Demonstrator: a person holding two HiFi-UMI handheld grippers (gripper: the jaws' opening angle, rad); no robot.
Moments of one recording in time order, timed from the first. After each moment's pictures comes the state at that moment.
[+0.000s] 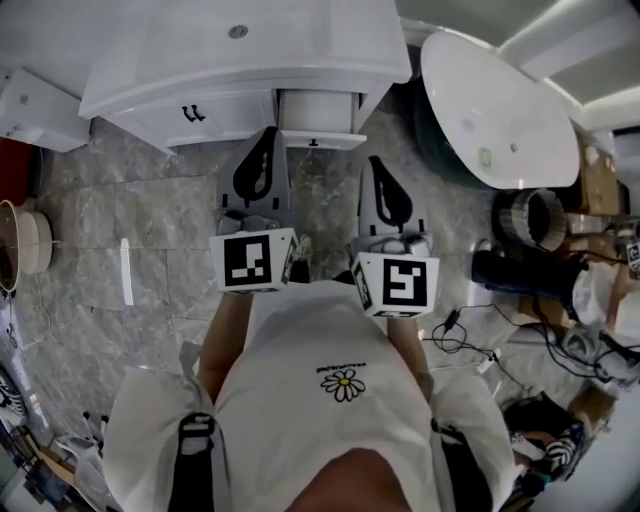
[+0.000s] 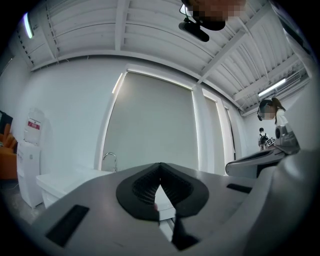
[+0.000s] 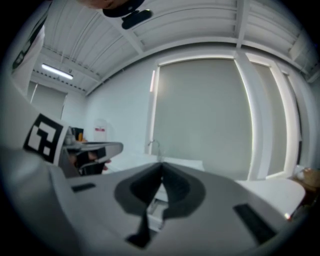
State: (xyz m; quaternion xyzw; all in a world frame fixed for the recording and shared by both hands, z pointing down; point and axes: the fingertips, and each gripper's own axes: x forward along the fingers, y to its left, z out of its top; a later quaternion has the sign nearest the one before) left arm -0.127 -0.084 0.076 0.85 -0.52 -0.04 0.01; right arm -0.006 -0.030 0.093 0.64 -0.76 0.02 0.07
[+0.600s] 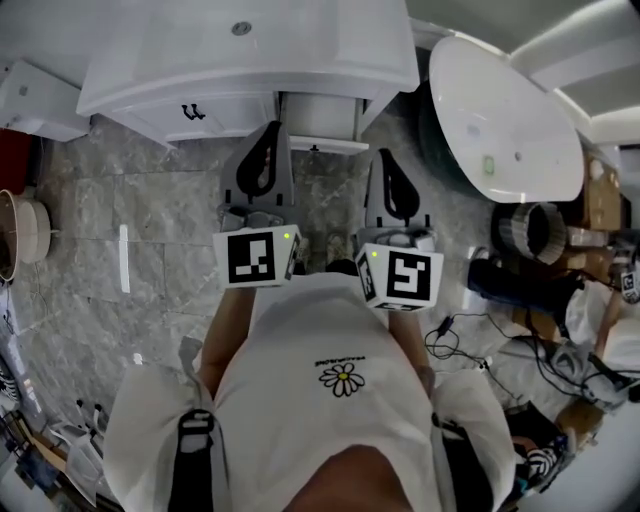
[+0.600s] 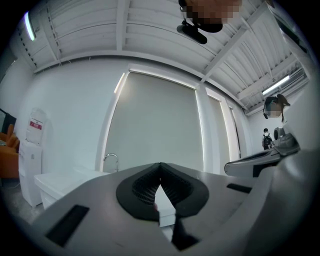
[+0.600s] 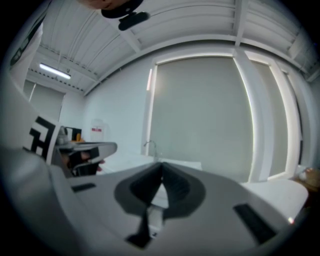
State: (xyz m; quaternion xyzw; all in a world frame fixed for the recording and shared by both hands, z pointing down) left arm -0.113 -0.124 0.078 0.84 -0.54 -0.05 0.00; right arm 0.019 -0.080 0.096 0.65 -0.76 0.02 0.06
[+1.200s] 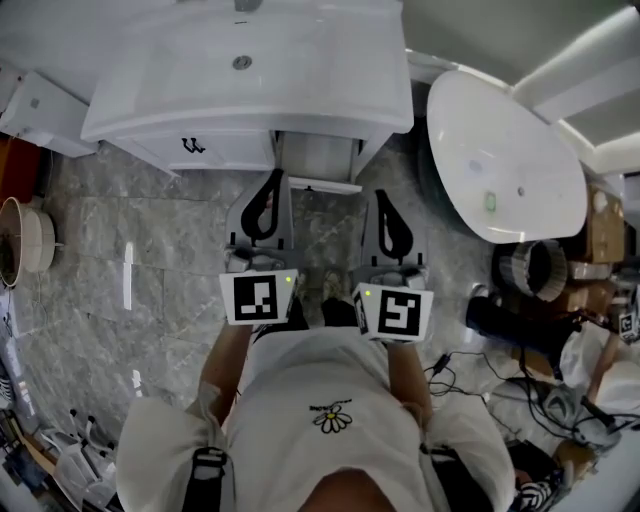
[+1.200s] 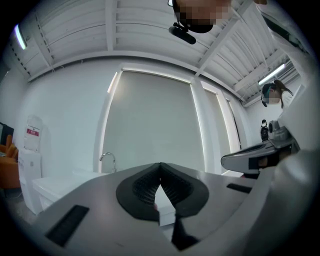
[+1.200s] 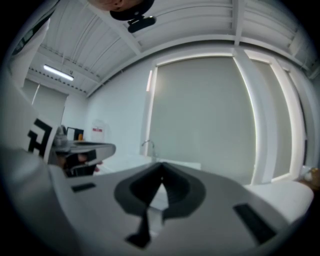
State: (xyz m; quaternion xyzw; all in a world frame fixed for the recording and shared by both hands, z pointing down) left arm -0.076 -0.137 0.098 0.84 -0.55 -0.03 -0.02; right arm 0.055 -0.102 0.112 0.63 -0.77 0.01 0.05
